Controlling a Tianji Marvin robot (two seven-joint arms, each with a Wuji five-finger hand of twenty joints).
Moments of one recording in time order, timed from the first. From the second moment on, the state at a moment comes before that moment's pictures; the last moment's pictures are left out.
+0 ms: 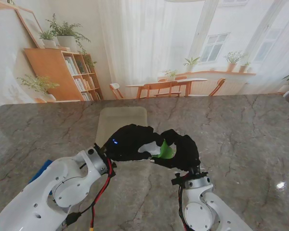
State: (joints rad) left arm 1.52 -1.06 -1.06 -1.93 0.94 -0.32 -0.03; right arm -1.67 -1.20 1.08 -1.59 -0.74 -0.21 -0.73; left_hand 1.05 -0.54 0.26 -0.06 0.46 -0.04 0.73 1.03 0.70 0.39 0.16 0.96 0.71 0.33 0.27 1.06 0.51 0.25 1.07 0.73; right_hand 0.44 -0.96 0.65 -0.19 0.52 -0.19 1.09 0.60 1.01 -0.02 0.57 0.78 0.91 -0.05 0.79 0.53 0.43 0.25 1.15 0.45
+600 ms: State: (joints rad) left arm 1.51 -1.06 -1.09 -1.90 0.89 -0.43 -0.02; right arm -1.68 -1.22 1.10 -1.59 -0.61 -0.27 -0.67; left_hand 1.05 -0.57 0.30 -0.10 0.50 -0.26 1.00 1.07 0.71 0.39 0.24 0.74 0.71 0.33 0.27 1.00 0.49 0.25 1.00 0.63; right_hand 0.44 -0.99 0.65 -0.19 0.54 -0.23 1.09 0.61 1.02 -0.02 0.56 0.79 0.92 -0.05 0.78 0.54 0.44 0.25 1.15 0.45
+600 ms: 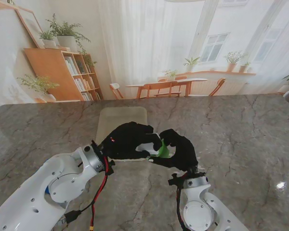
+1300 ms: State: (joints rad) left arm 1.50 -1.06 -1.10 -1.89 0.79 -0.47 -0.07; right arm -1.68 -1.23 1.10 -1.58 -0.55 -0.31 -0.63; left_hand 1.06 -0.57 0.36 -0.10 0.66 -0.25 1.28 1.16 0.71 0.41 0.24 0.63 0.72 0.33 0.25 0.83 0.50 0.24 0.92 0.57; right_hand 0.43 -1.01 0.65 -0.19 0.55 -0.23 1.09 0.61 1.04 -0.03 0.56 0.79 0.93 -0.05 0.77 0.54 0.44 0.25 1.14 0.45
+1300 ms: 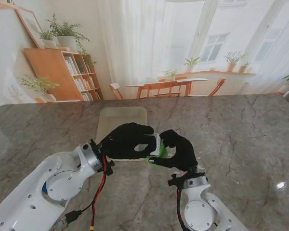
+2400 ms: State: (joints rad) left arm 1.58 -1.05 -1.19 -1.97 0.90 -0.45 -0.10; right arm -1.67 -1.23 1.12 -1.58 -0.57 -0.31 -0.60; left_hand 0.95 -0.26 0.16 -0.09 0.22 0.09 0.06 0.51 0.37 0.11 0.06 0.30 0.36 0.14 0.14 0.32 0.09 0.23 0.55 0.55; right_hand 0.43 -0.98 0.65 -0.21 0.55 -0.20 1.08 0.63 1.06 -0.03 0.54 0.81 0.95 -0.05 0.77 0.56 0.44 0.25 1.13 0.46
